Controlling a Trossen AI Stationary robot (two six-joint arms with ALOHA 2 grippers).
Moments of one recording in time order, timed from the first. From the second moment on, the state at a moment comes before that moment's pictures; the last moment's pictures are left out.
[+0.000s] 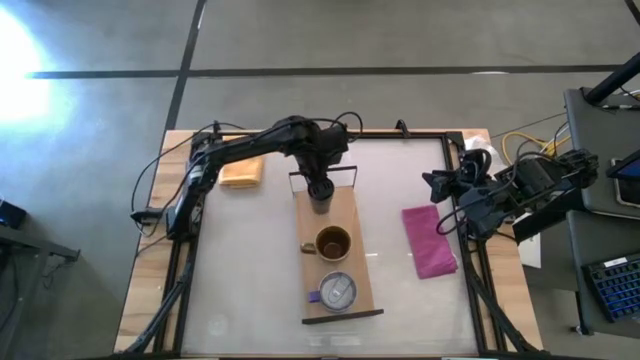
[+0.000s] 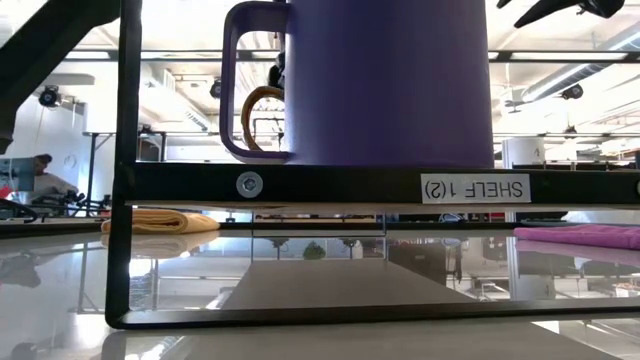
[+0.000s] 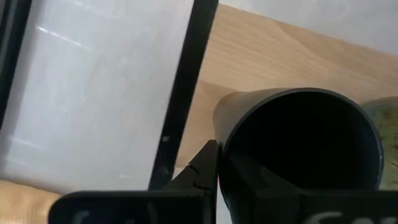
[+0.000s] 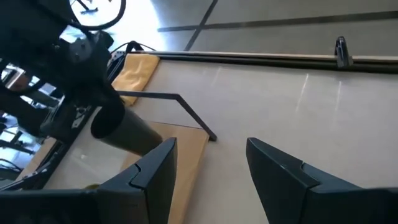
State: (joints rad) left arm 0.25 2.07 2.22 -1.46 0.00 -0.14; right arm 0.41 0.92 1.24 -1.32 0.86 1.44
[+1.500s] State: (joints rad) left arm 0.25 2.07 2.13 -1.33 0.05 -0.15; right arm 0.41 0.92 1.23 -1.34 0.86 1.43
